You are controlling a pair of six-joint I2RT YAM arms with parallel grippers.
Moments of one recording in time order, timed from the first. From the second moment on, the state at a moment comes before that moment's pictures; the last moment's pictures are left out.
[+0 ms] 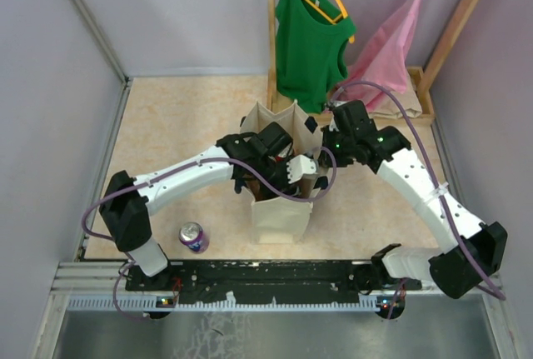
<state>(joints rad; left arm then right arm) -0.95 1.68 1.42 -0.79 0.38 0.44 0.51 1.23 1.23 -0.88 -0.06 0.43</state>
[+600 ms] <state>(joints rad) -0.99 1.62 1.42 -0.90 0.35 0.47 0.51 1.22 1.21 -0.86 -0.07 0.45</state>
